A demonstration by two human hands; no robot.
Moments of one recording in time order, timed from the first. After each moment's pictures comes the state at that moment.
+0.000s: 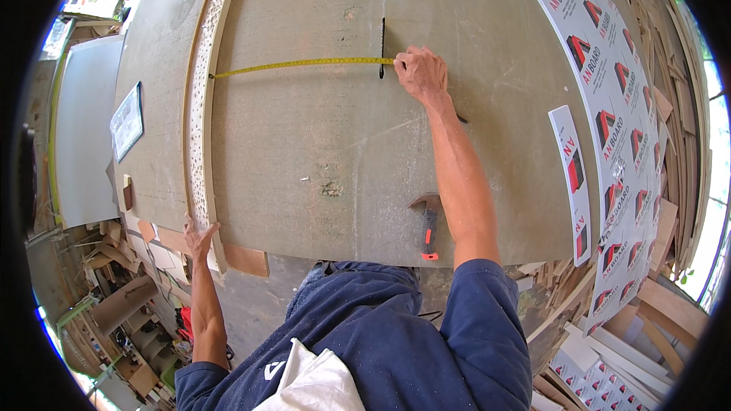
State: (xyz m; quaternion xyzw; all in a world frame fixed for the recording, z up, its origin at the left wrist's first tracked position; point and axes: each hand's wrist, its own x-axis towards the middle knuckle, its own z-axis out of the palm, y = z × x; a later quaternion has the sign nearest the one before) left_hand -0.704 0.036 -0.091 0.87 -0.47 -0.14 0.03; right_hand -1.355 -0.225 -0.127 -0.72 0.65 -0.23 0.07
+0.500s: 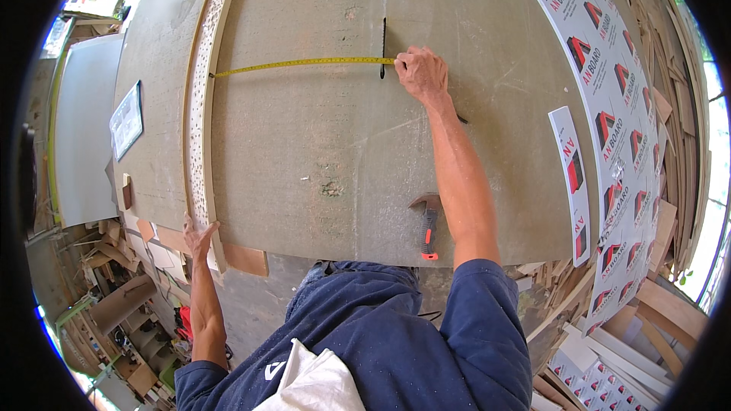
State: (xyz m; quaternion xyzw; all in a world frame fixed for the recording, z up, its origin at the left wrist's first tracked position) left_hand -0.705 0.037 -0.092 0.87 -0.47 -0.13 0.03; right_hand -1.357 -0.226 -0.135 -0.73 0.64 -0.23 0.06
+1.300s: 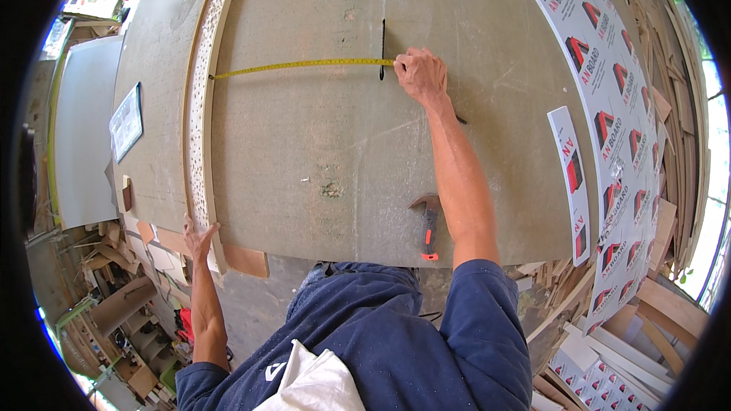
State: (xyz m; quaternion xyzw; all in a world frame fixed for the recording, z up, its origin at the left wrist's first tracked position) left_hand -0.708 0.036 -0.090 0.87 -0.47 -0.10 0.00; right_hand -1.357 -0.226 -0.136 -0.73 0.64 -0.24 0.05
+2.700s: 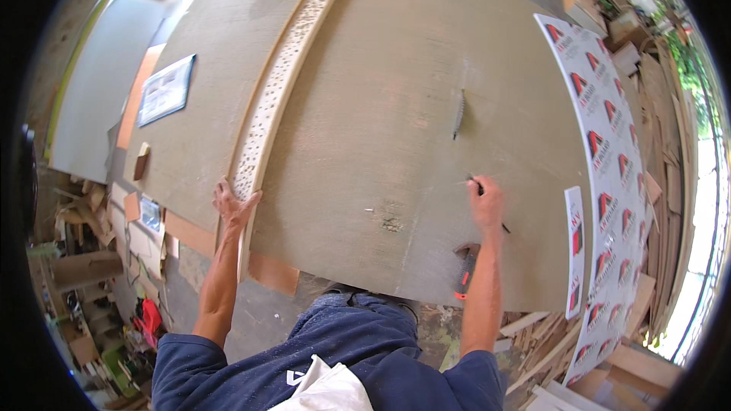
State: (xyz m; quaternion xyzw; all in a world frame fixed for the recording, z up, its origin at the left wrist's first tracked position) left_hand -0.715 -0.037 -0.123 0.85 -0.50 -0.05 0.13; right_hand -1.321 -0.081 -0.080 -0.61 0.71 -0.29 0.22
